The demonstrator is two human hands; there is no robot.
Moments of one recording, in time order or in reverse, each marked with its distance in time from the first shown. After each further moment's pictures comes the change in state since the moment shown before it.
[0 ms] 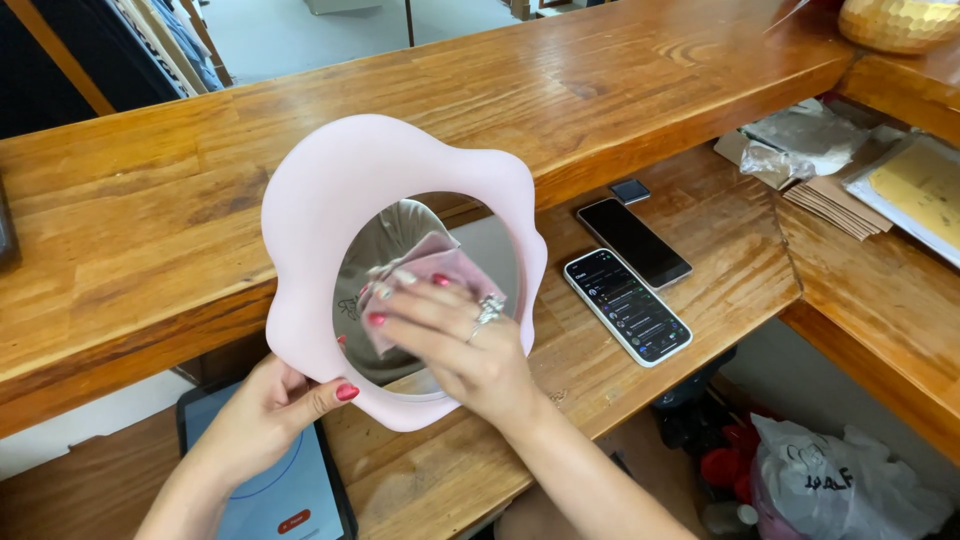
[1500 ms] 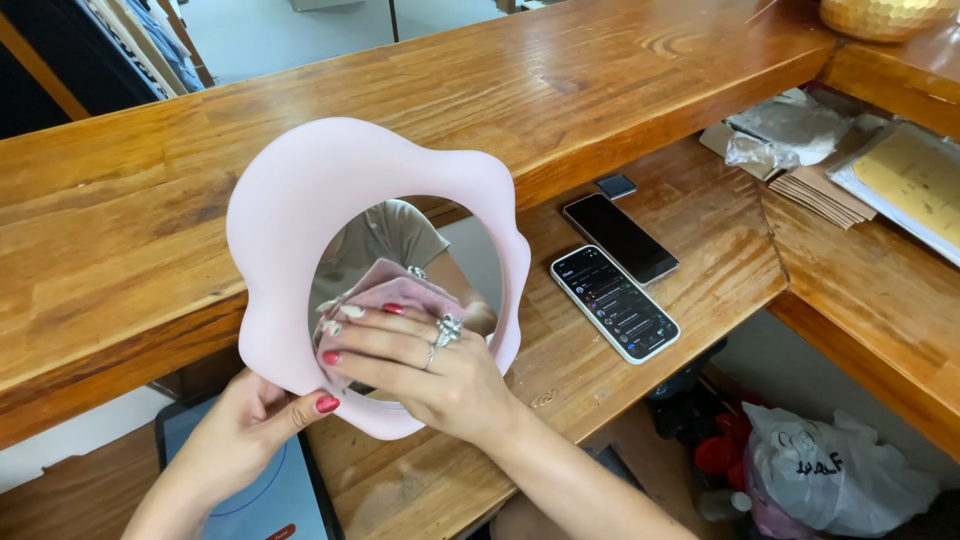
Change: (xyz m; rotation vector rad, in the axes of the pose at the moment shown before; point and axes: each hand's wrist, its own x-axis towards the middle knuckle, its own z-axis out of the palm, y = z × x) left_hand 0.002 -0.010 -0.002 -0.025 0.010 0.008; right_hand 0.004 -0.009 0.002 0.043 -0.075 -0.063
